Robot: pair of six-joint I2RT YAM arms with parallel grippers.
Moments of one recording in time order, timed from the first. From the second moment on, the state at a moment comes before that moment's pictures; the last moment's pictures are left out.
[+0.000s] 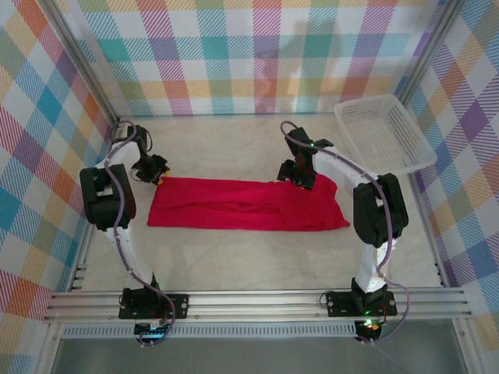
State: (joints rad) left arm 0.16 2.09 1.57 -0.82 0.20 -0.78; right arm 0.44 1.89 1.47 -0.83 -0.02 0.73
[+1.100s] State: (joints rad) left arm 0.07 1.85 1.27 -0.68 0.28 -0.84; right arm 0.41 1.77 1.19 -0.73 -0.04 0.81
